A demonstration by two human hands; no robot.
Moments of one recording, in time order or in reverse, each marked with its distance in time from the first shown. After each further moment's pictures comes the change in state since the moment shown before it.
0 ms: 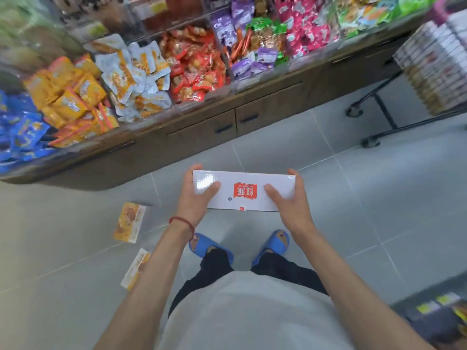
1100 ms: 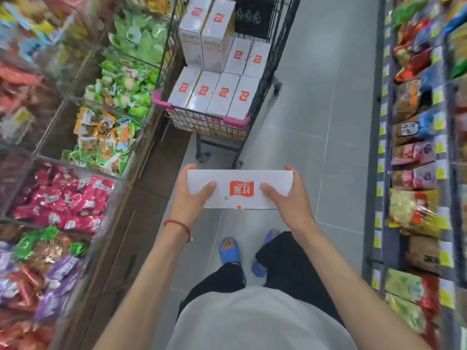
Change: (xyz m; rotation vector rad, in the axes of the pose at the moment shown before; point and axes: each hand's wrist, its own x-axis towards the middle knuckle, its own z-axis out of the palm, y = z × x) left_hand 0.147 0.282 0.538 0.377 -0.801 0.279; right_hand 0.188 -0.076 -0.428 0.447 0.774 0.143
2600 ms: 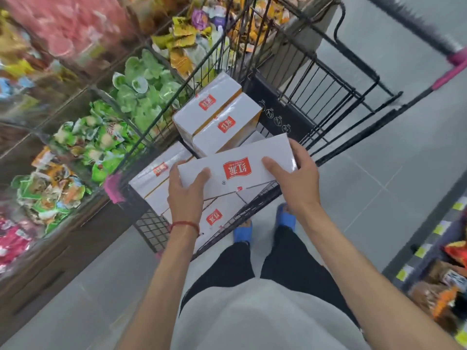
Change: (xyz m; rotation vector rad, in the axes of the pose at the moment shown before) left_hand 0.426 0.268 0.196 -0.416 0.731 -0.297; right_hand 0.557 -0.348 -0.026 -0.167 -0.377 -0.269
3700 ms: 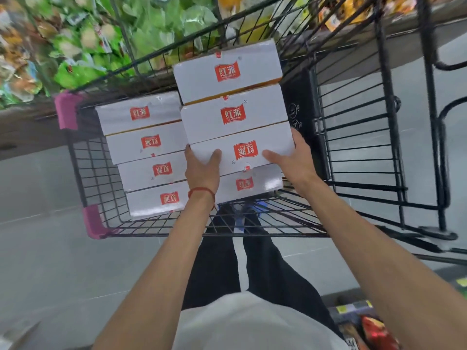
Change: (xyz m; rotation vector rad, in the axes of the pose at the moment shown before) left_hand 0.094 -0.026 0.158 -0.123 0.417 -0.370; right_hand 0.245 0.051 0.028 -0.480 -0.620 0.166
